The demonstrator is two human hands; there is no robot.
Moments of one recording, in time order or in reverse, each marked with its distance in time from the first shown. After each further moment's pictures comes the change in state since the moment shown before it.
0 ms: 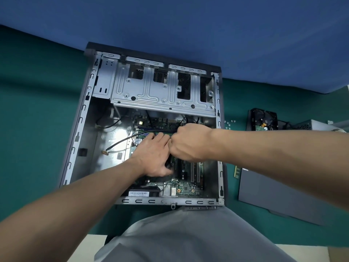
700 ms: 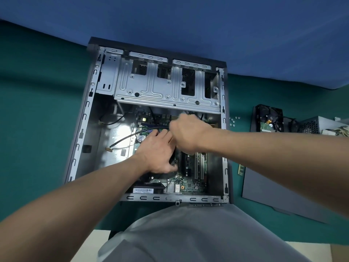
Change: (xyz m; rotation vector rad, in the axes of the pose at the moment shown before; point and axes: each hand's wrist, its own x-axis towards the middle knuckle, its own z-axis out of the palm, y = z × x) left_hand 0.001 0.000 0.002 -0.005 0.032 0.007; right_hand 0.022 0.003 -0.004 0.566 0.010 0.486
